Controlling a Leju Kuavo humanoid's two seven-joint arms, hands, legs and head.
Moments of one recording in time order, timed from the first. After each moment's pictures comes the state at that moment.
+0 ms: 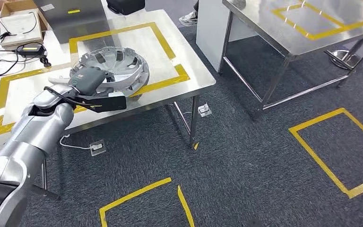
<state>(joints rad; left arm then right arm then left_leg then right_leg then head) -1.07 -0.03 -0.50 -0.53 -1.05 -0.08 -0.44 -0.06 0.13 -1.06 -0.19 1.19 -0.19 -0.30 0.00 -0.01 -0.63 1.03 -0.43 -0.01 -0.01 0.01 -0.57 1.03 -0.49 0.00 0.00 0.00</state>
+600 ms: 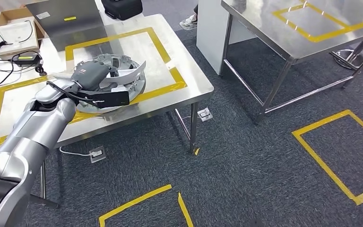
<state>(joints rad) -1.11 -0.02 -0.50 -0.50 -1.03 -0.09 -0.45 -0.06 0.14 -1.07 -0.19 1.18 -0.20 -0.31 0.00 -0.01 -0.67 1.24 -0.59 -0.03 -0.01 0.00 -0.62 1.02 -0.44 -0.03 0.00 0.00</state>
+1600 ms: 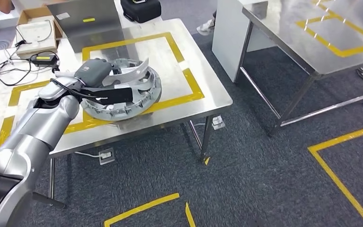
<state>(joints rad) -1.13 -0.05 -0.50 -0.48 -1.02 -0.09 -0.44 -0.06 0.14 -1.08 -0.19 1.18 -0.20 -0.30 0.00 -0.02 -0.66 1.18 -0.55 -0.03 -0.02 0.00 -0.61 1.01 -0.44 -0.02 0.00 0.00</state>
